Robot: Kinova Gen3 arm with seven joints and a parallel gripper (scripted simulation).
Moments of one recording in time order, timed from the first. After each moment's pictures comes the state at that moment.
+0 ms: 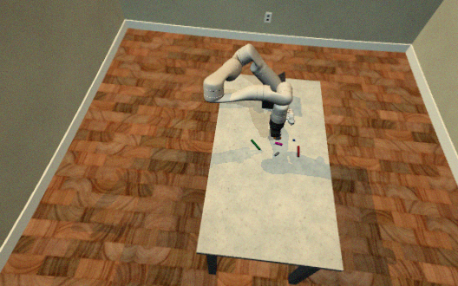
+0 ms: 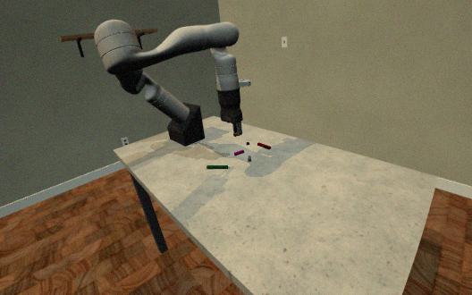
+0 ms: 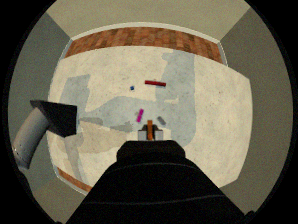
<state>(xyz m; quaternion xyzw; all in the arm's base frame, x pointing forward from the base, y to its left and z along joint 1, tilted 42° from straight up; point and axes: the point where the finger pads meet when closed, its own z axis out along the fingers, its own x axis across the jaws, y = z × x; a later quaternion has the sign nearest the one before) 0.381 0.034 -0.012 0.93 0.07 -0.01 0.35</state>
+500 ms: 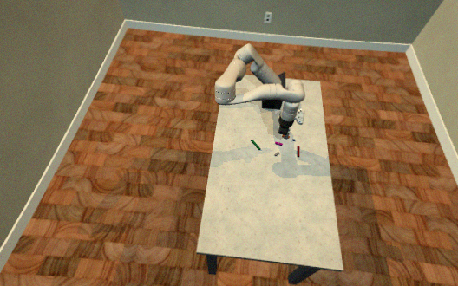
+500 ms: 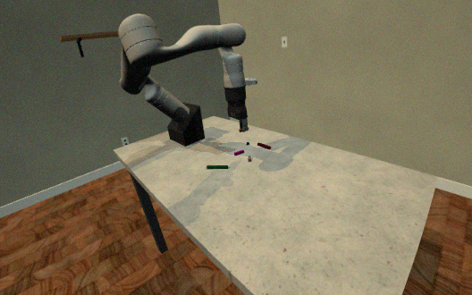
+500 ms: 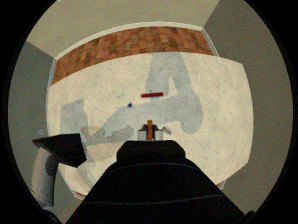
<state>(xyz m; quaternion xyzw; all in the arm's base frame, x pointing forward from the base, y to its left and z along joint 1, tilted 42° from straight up) 0.365 0.066 -0.044 0.93 -0.04 0.04 0.35</state>
